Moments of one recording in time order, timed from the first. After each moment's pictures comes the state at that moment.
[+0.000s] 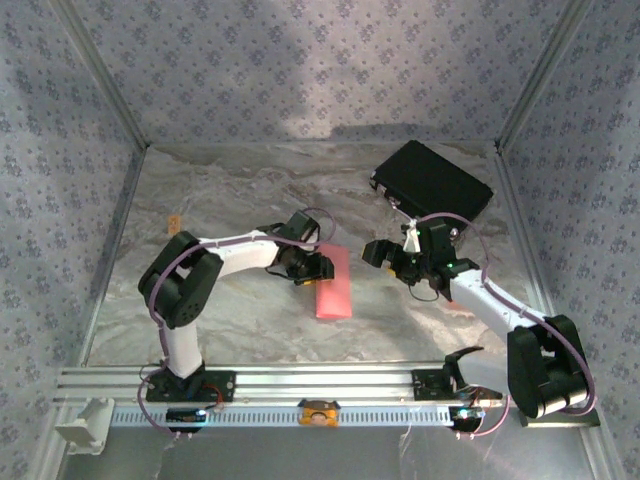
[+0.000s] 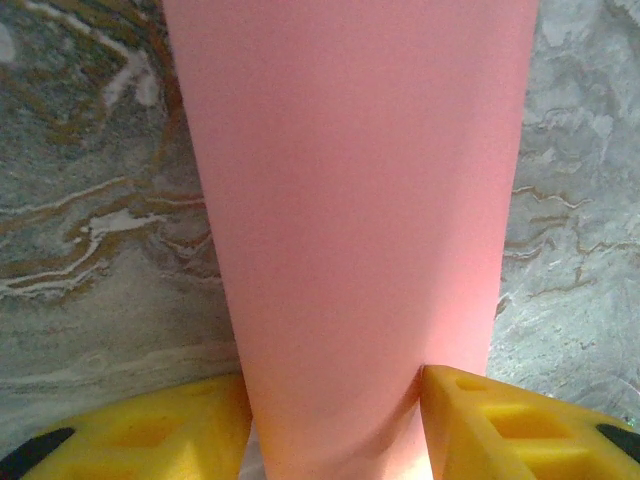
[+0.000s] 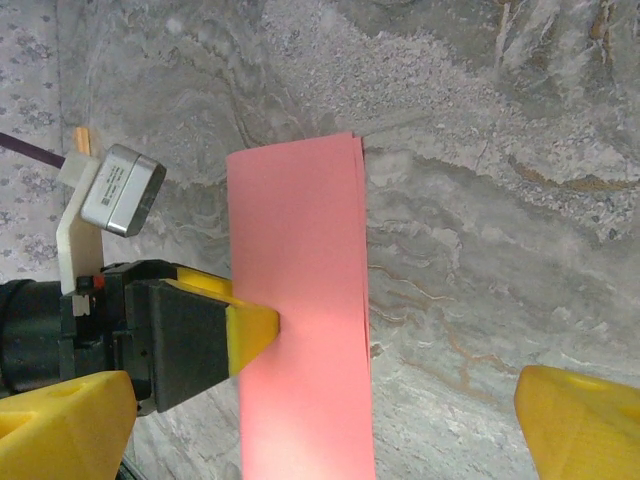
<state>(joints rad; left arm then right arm) -0.73 1.86 1.10 -0.41 0.37 -0.74 0.31 1.21 0.58 -0.16 -0.50 0.70</state>
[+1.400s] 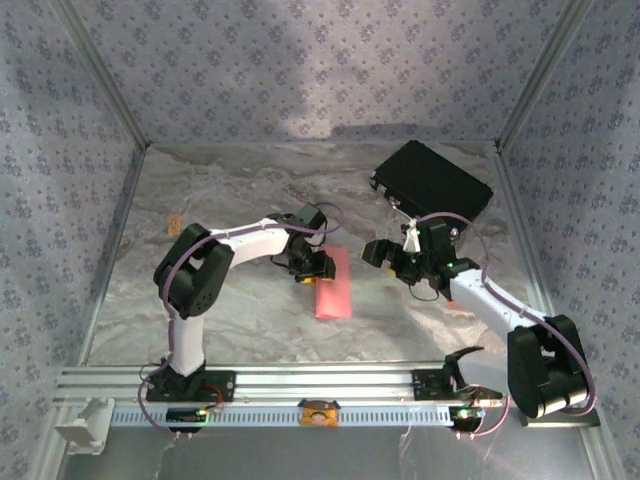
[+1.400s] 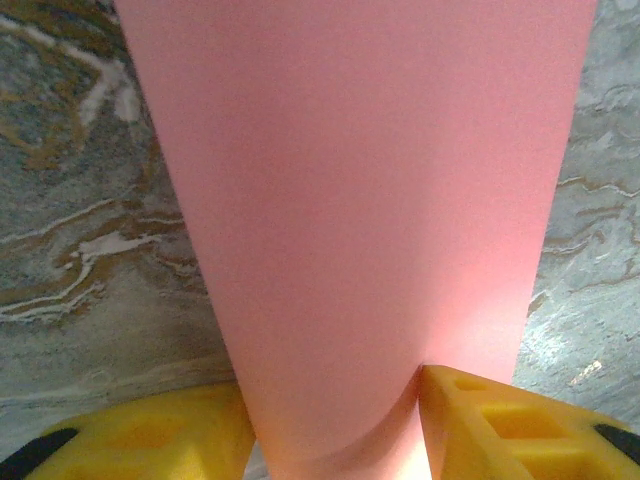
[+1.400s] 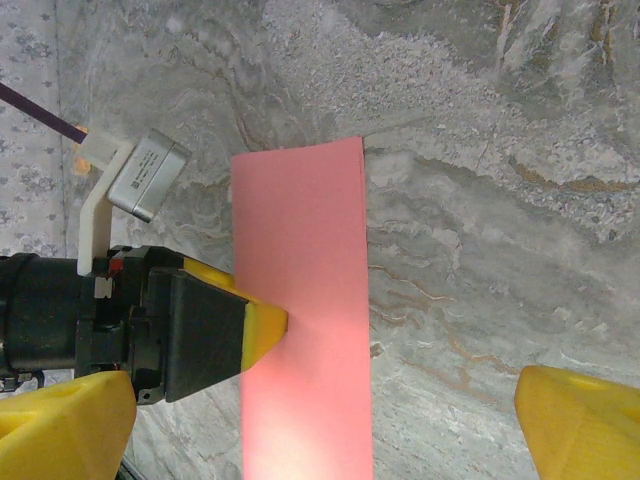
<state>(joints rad) -0.72 1.96 1.27 -0.64 0.37 -0.65 0.31 1.21 0.58 -0.17 -0.50 0.69</state>
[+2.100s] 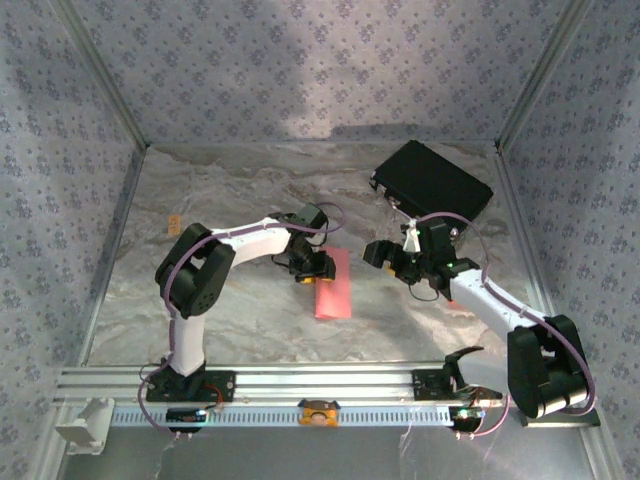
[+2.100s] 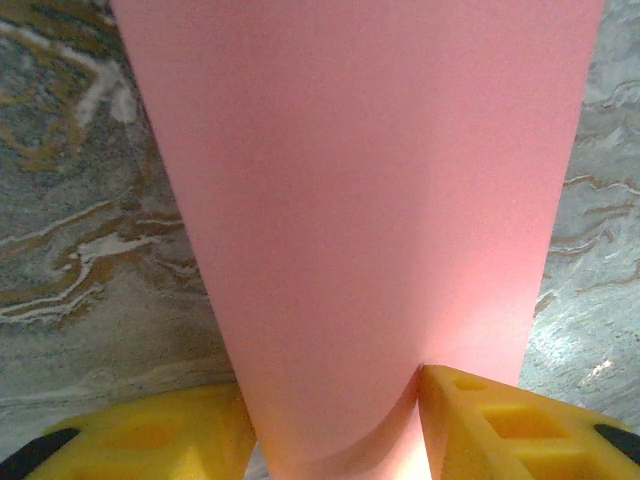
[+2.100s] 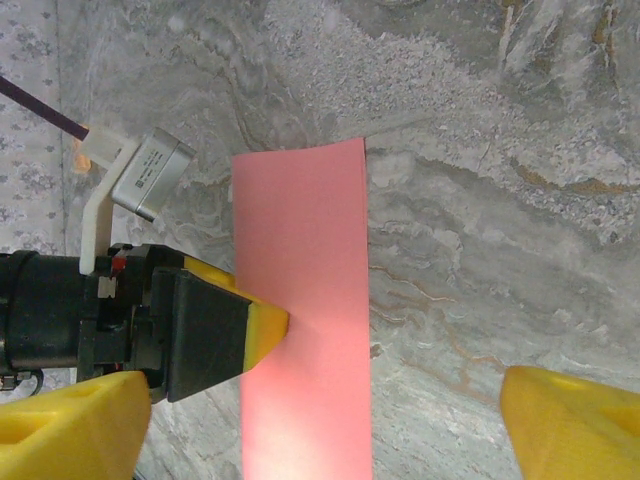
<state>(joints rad) -0.73 1.97 1.29 -0.66 0.35 -0.64 0.31 1.21 0.58 -0.16 -0.50 0.69</state>
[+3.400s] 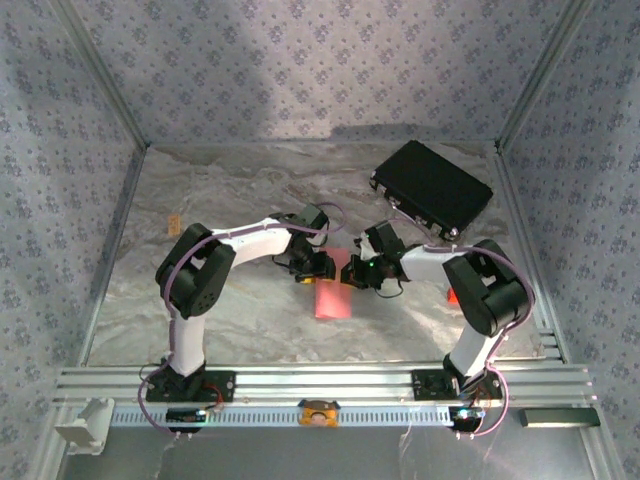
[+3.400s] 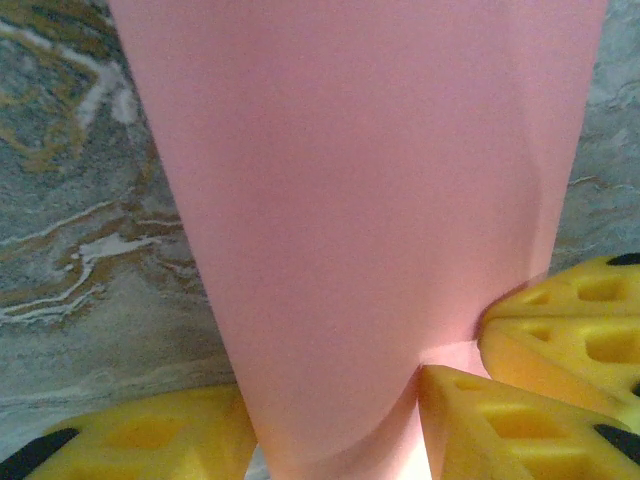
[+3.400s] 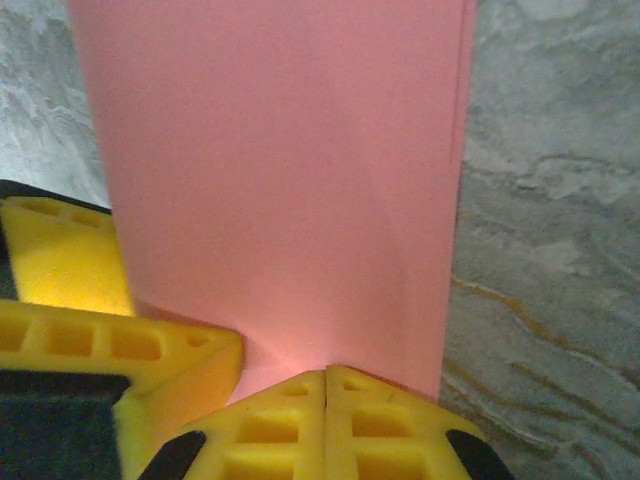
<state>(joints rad) -0.73 1.98 1.29 -0.66 0.34 -0.64 0.52 1.72 0.76 -0.07 -0.57 0.71</state>
